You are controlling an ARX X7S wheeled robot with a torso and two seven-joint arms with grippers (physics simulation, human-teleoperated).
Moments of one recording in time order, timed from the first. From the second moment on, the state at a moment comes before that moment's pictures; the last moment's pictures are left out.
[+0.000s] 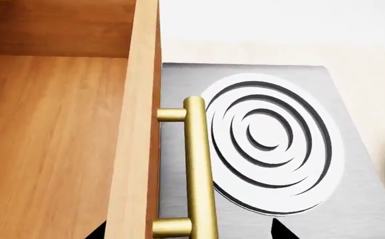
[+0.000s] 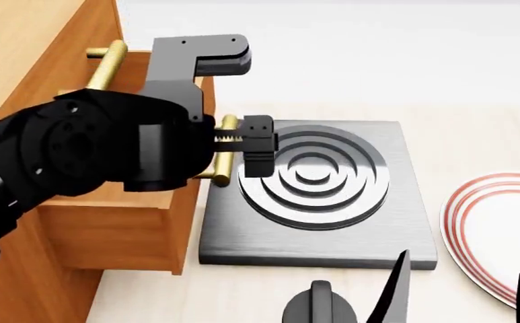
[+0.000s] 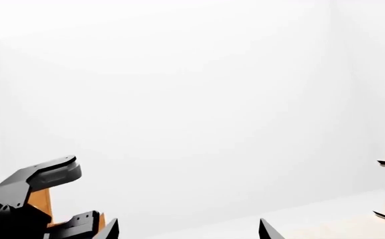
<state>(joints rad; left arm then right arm) -1.65 0.00 1.62 -0.89 -2.15 -0.51 -0.74 -0.23 0.46 -0.10 -0.85 0.43 0.02 0.52</state>
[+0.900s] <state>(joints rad) -1.63 -0.01 1.61 -0.76 -2.12 -0.49 -0.71 -0.23 0.47 -0.10 -0.84 0.44 0.00 0.52</state>
